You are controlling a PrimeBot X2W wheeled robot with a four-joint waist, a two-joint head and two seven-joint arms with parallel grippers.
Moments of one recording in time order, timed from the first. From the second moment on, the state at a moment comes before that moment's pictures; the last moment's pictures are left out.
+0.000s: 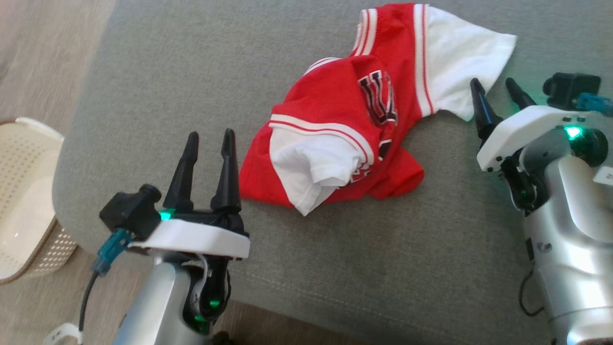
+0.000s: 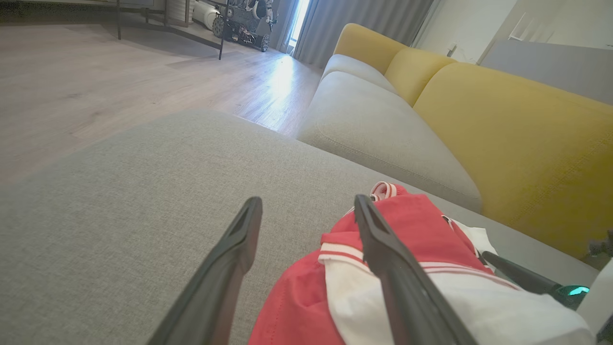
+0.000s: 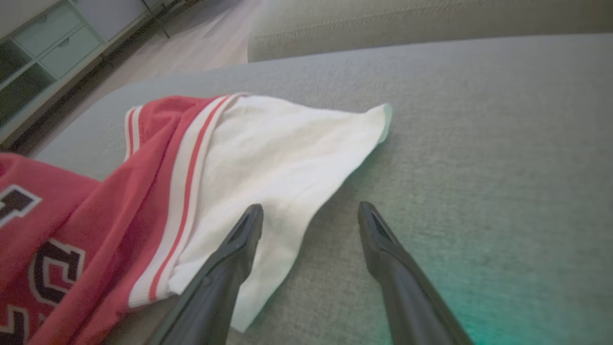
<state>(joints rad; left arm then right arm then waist) -0.18 0.04 -0.33 0.05 -0.48 0.09 -0.26 -0.61 -0.14 0.05 0.61 0.28 0.13 0.18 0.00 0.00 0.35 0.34</state>
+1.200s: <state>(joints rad) -0.20 0.04 -0.41 0.06 -0.56 0.10 -0.26 -1.17 -0.48 0.39 0.93 0.03 0.13 0.09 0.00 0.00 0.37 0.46</state>
